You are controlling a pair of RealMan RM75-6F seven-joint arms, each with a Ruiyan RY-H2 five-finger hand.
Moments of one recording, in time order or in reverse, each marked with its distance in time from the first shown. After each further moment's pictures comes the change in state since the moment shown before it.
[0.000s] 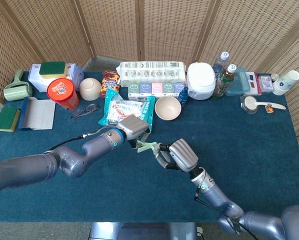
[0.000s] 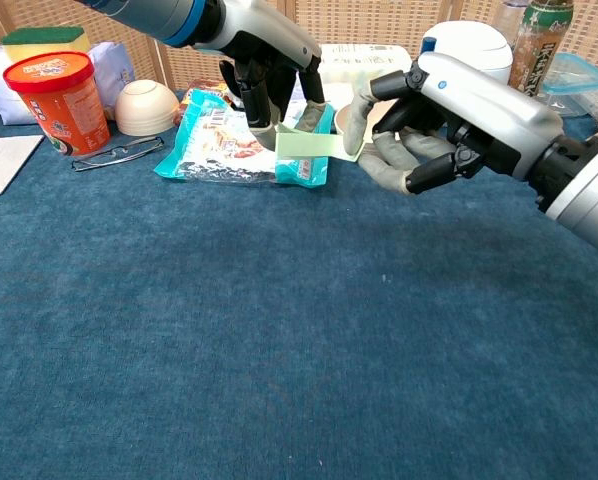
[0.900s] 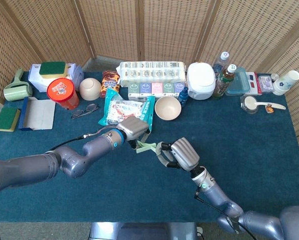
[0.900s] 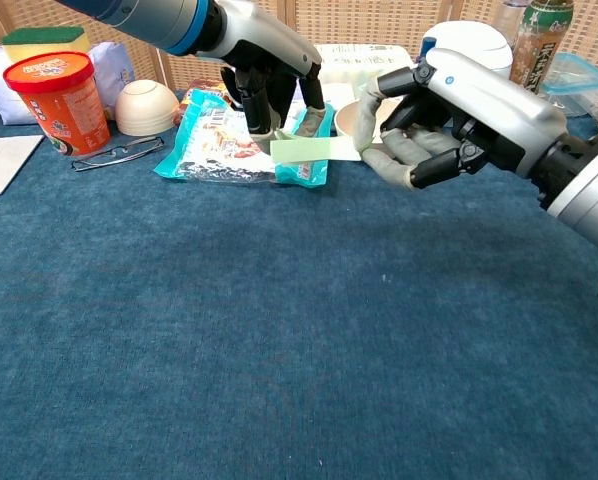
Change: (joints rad) left arm 0.012 -0.019 -0.001 0.017 0.016 0.007 0.003; right arm -0.005 -0.017 0.004 0.037 0.000 0.023 0.037
